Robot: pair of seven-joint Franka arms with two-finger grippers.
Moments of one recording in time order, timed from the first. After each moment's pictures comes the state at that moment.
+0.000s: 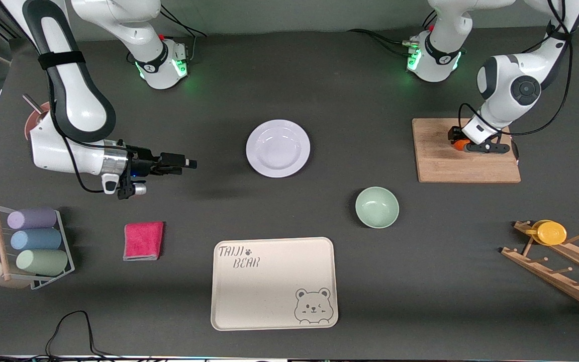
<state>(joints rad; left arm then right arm) -0.02 0.01 0.16 -2.83 0.11 2.74 0.11 -0.01 0.13 0.13 -2.20 0.91 2.04 -0.38</state>
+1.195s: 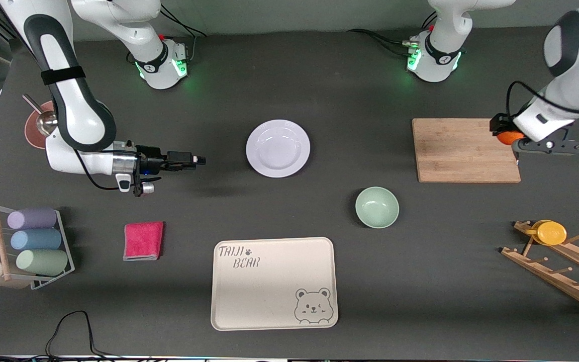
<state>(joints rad) -0.03 -0.20 0.04 -2.12 0.11 1.74 0.10 -0.01 0.17 0.13 -2.24 1.09 1.99 -0.47</state>
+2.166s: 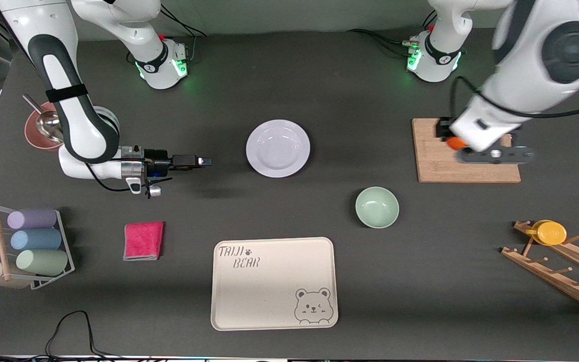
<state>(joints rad) -0.09 0.10 -0.32 -1.64 0.04 1.53 -0.41 -0.02 0.24 0.13 -2.24 1.21 1.92 -0.52</state>
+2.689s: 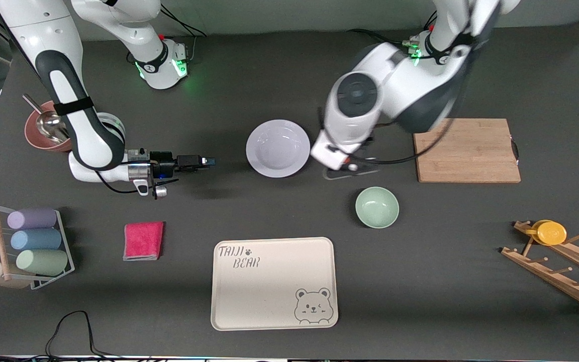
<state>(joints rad) -0.40 0.43 -0.38 -1.54 0.05 1.80 -0.99 -0.02 0.31 0.13 -2.24 1.25 1.91 -0.63</state>
